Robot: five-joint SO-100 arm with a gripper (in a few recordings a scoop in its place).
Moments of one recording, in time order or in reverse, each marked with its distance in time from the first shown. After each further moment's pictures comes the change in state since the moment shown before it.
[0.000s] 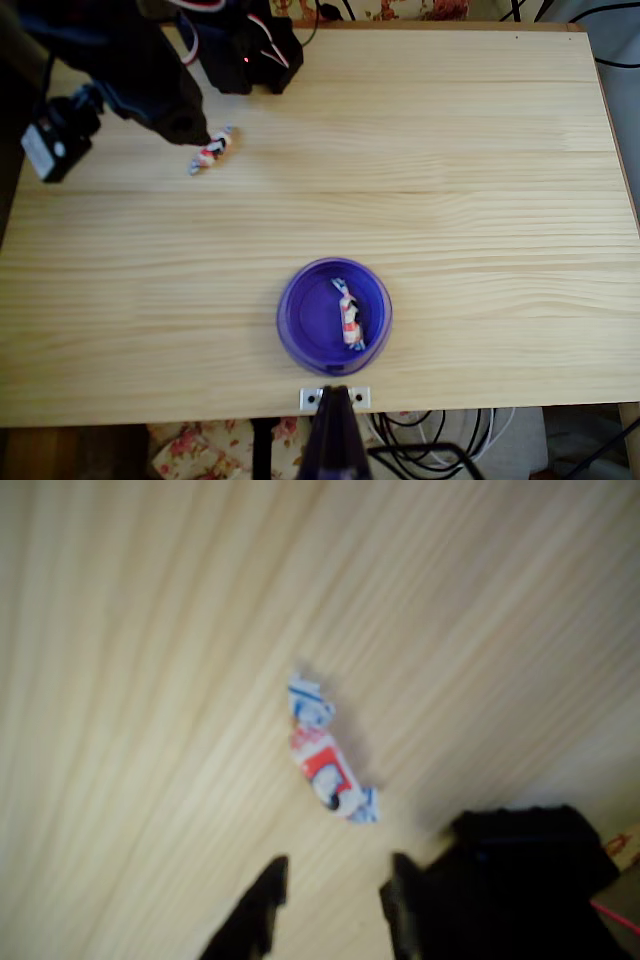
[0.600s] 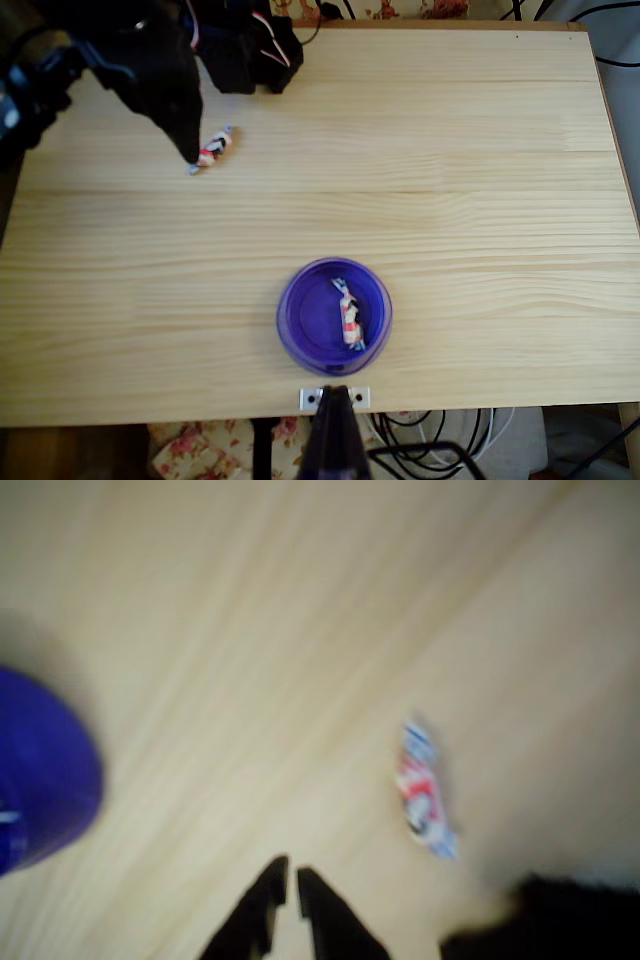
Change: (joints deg) arm -4.3 12.2 -4.7 0.1 1.7
